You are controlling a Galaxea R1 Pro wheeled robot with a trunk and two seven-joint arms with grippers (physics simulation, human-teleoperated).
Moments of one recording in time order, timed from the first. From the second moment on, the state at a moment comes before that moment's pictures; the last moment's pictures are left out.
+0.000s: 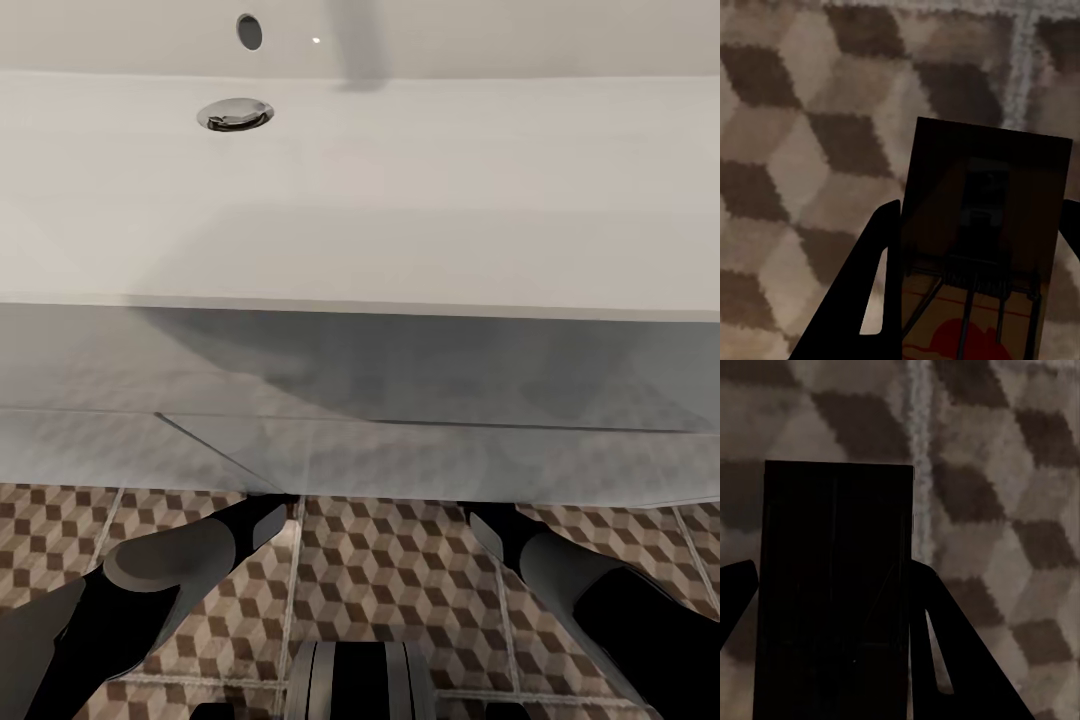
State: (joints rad) left arm -1.07 -0.10 -2.00 -0.07 2.03 -0.04 0.29; right arm -1.00 -0.01 0.64 -0.09 -0.60 0.06 -0.33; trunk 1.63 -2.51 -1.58
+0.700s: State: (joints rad) left arm -1.07 -0.10 -2.00 -0.07 2.03 -0.04 0.29; right arm -1.00 -0.01 0.64 -0.09 -0.60 0.03 -0.33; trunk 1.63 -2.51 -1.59
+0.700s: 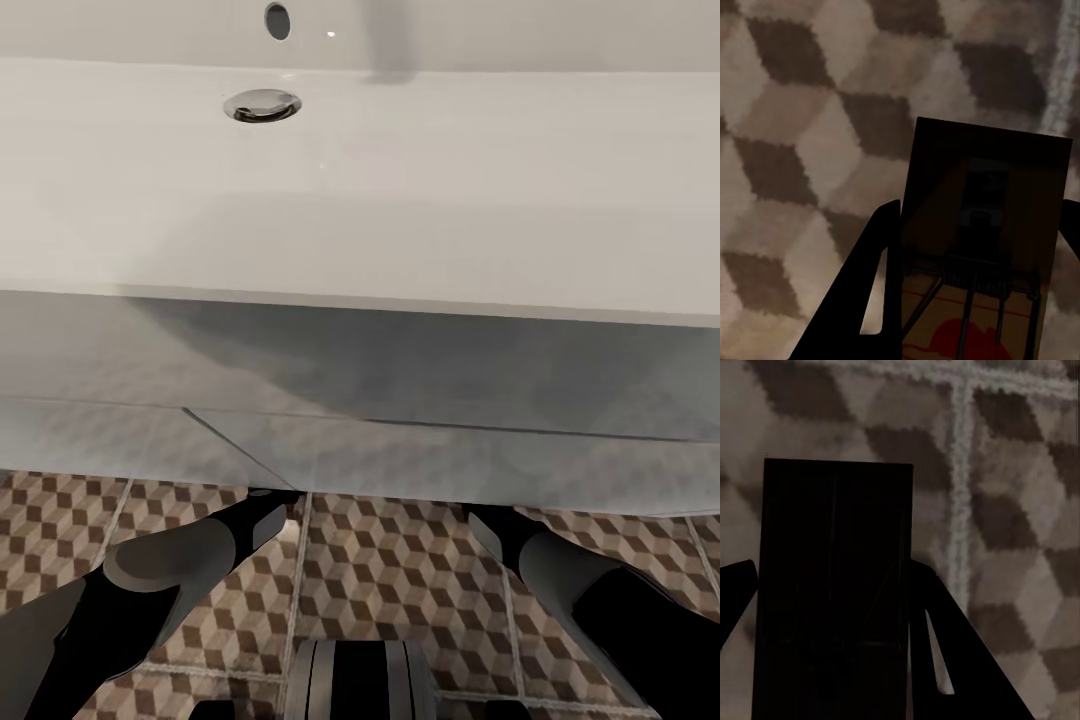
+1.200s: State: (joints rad) left arm -1.07 -0.10 -2.00 -0.07 2.03 -0.04 0.29; right arm -1.00 -0.01 0.64 -0.09 -0.60 0.01 -0.33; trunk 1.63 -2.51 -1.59
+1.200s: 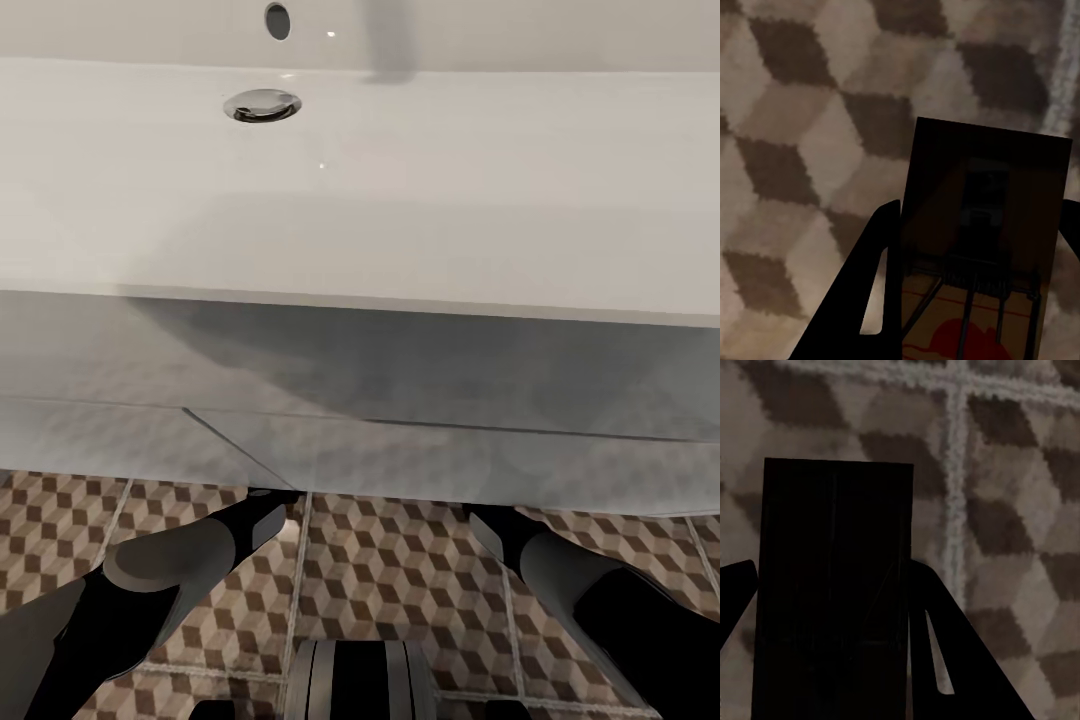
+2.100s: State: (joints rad) left arm -1.07 -0.10 -2.00 -0.07 2.03 -0.04 0.29; right arm -1.00 -0.01 0.64 -0.09 -0.60 0.01 -0.33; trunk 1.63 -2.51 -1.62
